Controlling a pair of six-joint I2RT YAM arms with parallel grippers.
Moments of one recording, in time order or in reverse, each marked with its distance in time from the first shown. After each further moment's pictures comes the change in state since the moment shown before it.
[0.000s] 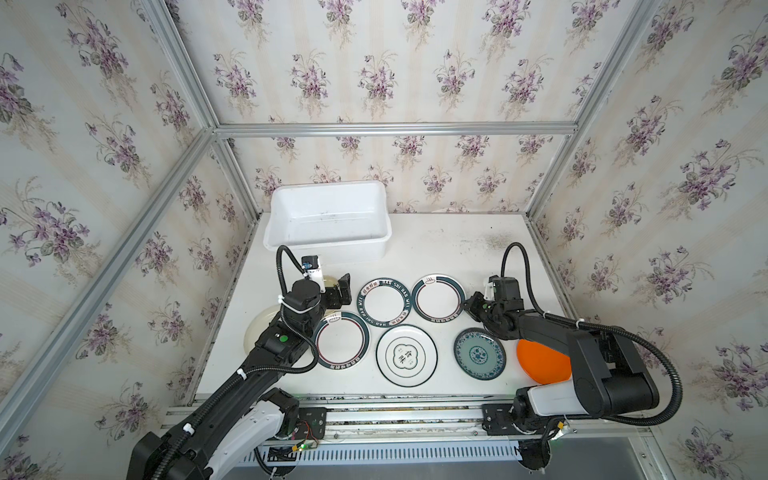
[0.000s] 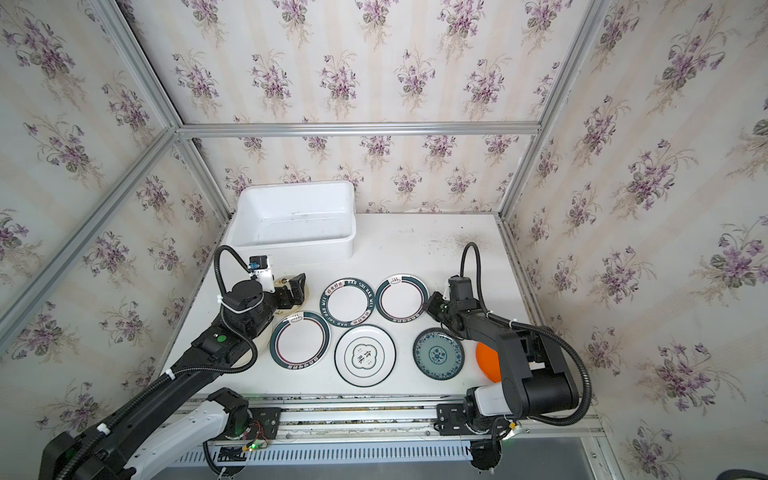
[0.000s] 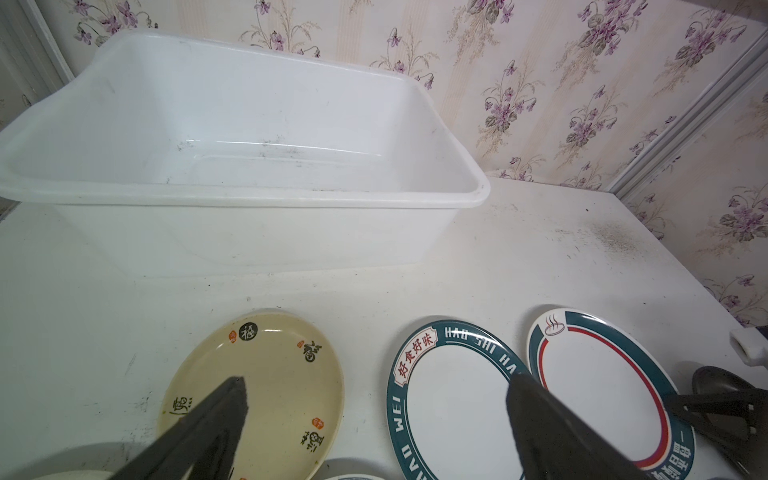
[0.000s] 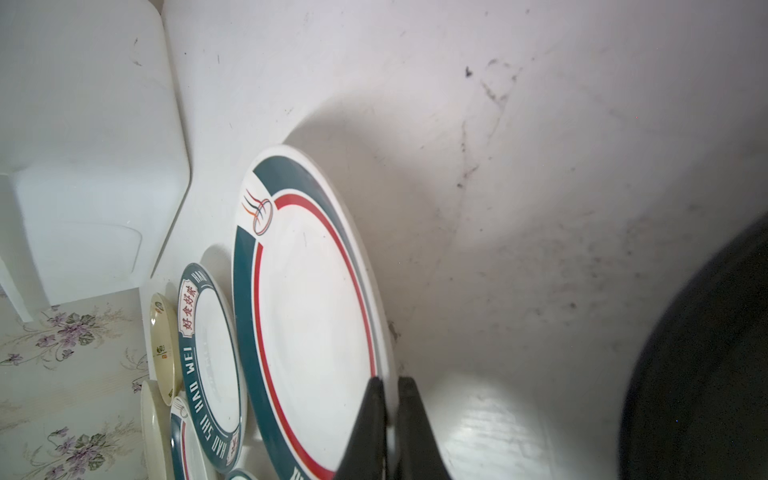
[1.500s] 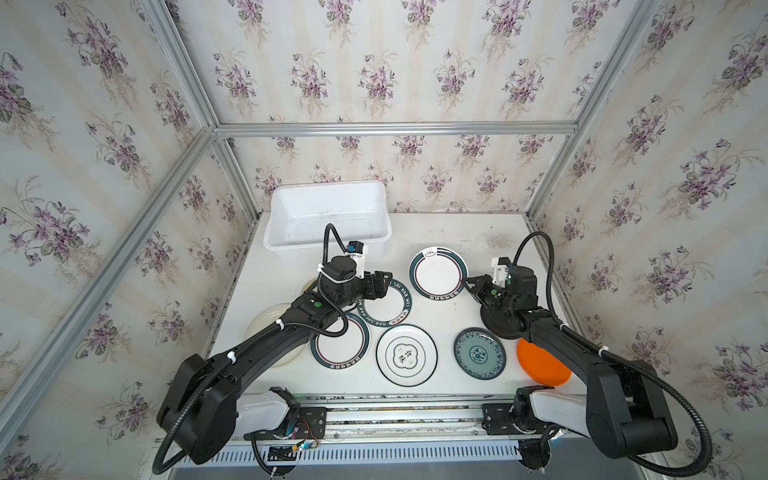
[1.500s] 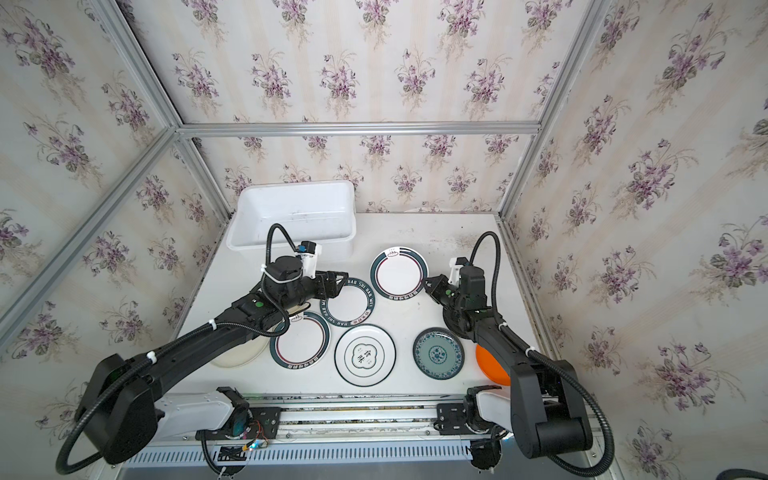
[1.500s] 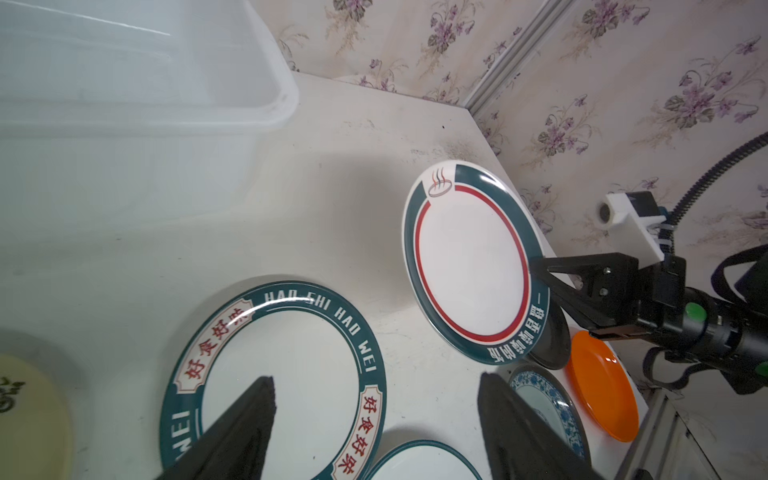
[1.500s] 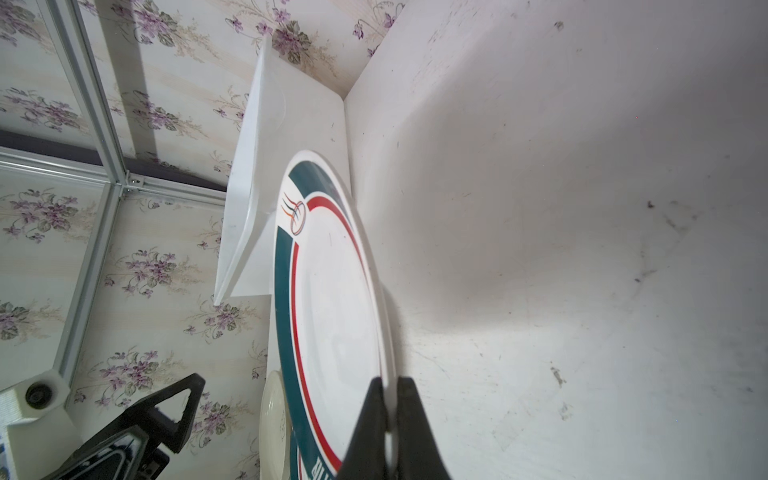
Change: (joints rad) left arm -0.132 0.412 0.261 0.025 0.366 -0.170; right arm -0.030 -0.183 0.031 0.127 -0.158 0.124
